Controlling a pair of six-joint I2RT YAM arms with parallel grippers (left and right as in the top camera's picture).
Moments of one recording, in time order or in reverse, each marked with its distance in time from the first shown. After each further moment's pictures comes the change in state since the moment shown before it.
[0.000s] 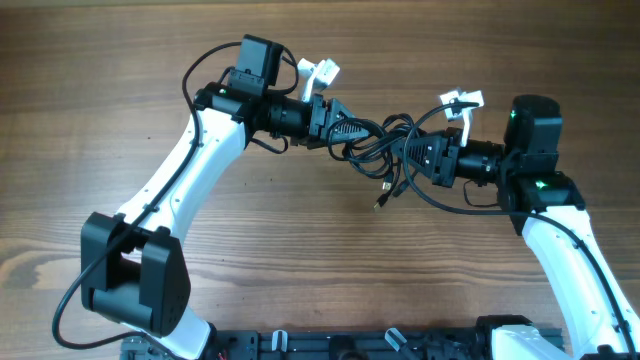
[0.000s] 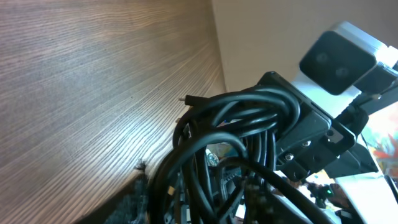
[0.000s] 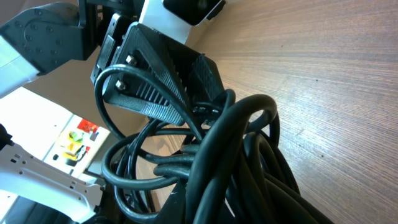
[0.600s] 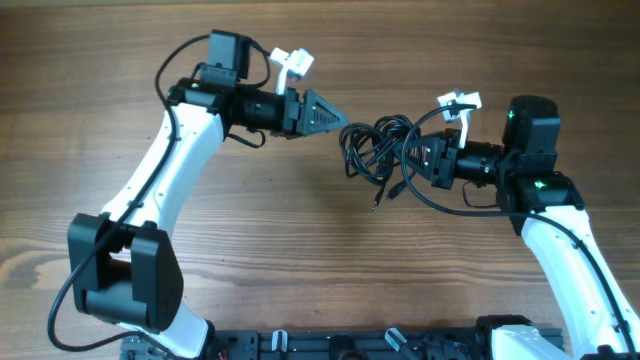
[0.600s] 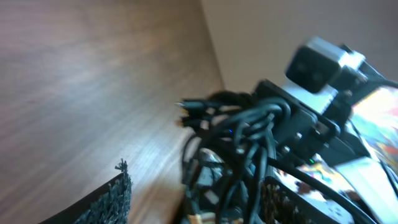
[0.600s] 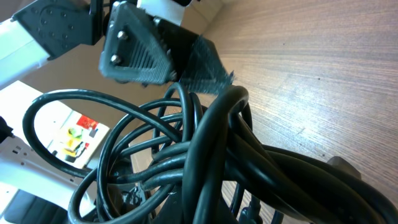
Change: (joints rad) left arm 0.100 0.000 0.000 -0.039 0.070 0.168; right arm 0.005 0.000 0.000 -0.009 -0.001 -0.020
